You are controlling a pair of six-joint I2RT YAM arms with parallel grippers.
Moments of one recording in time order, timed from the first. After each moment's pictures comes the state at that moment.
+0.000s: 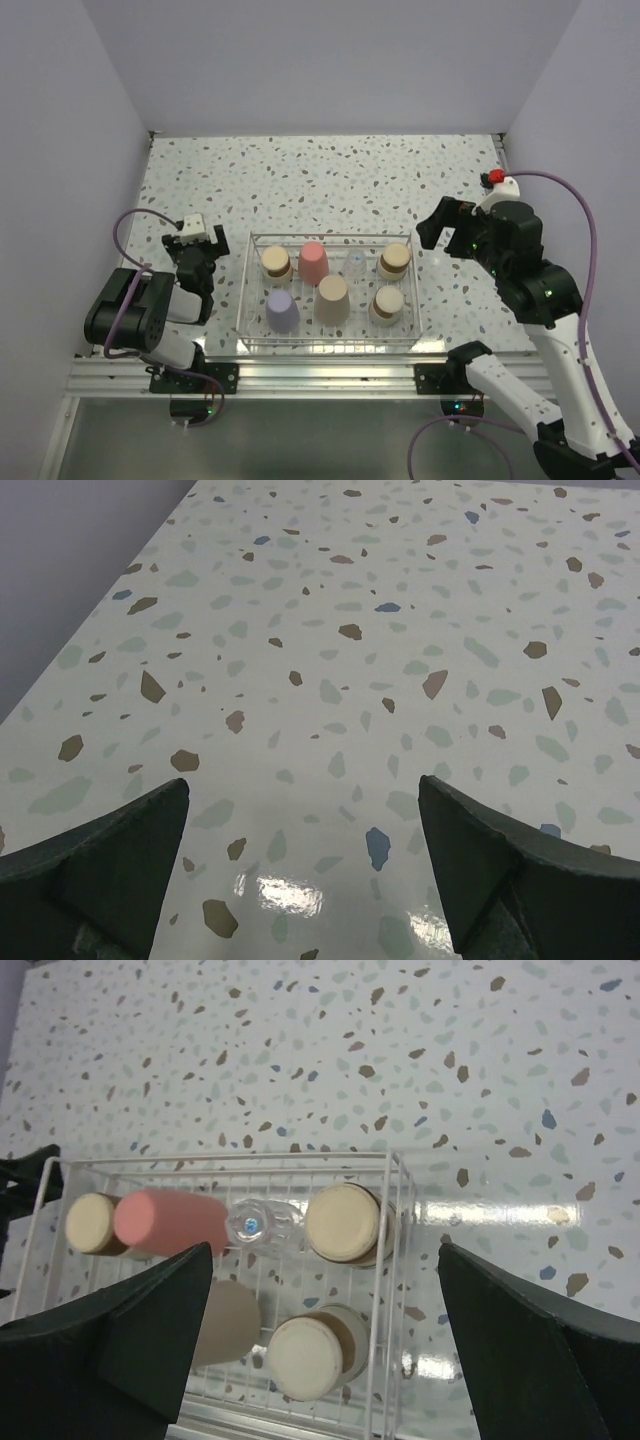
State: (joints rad) left arm -0.10 1.52 0.15 1.23 -0.37 -0.01; right arm 0.34 0.80 1.21 -0.88 0.08 0.43
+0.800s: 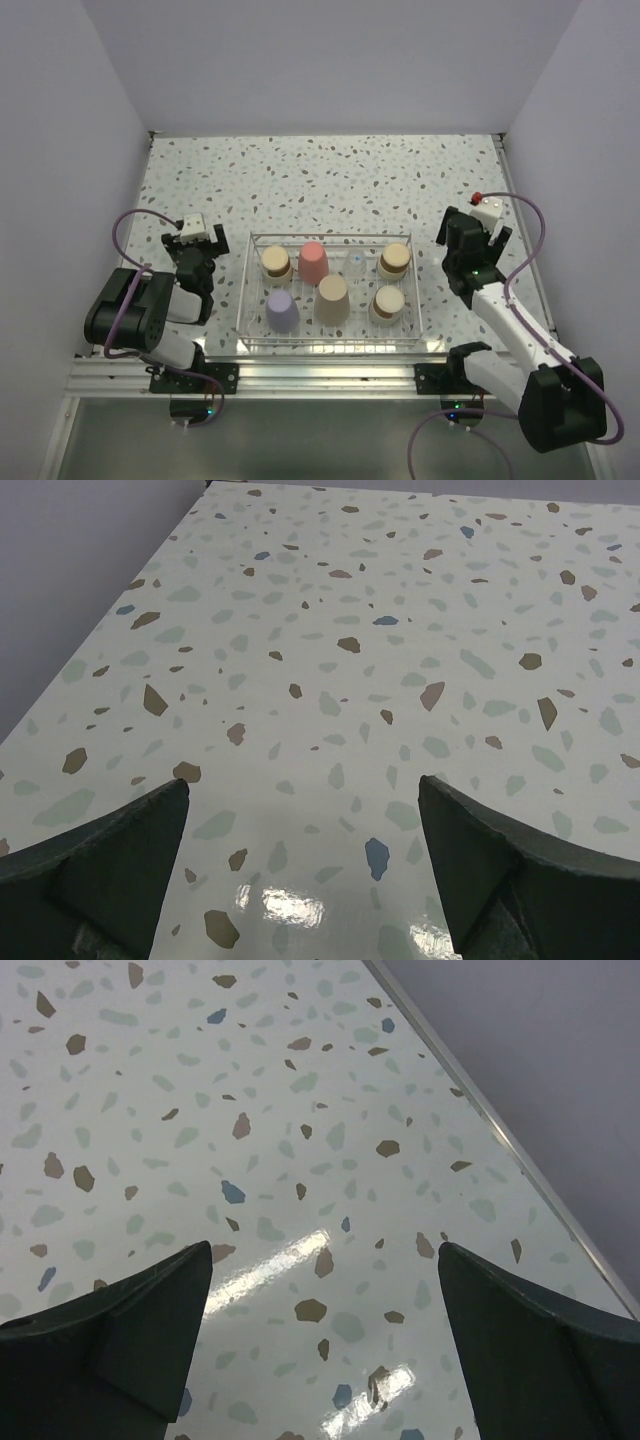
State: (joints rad) left arm -0.10 1.52 0.15 1.26 -0.37 0.00; right arm 0.22 0.99 0.58 -0.10 0.74 0.25
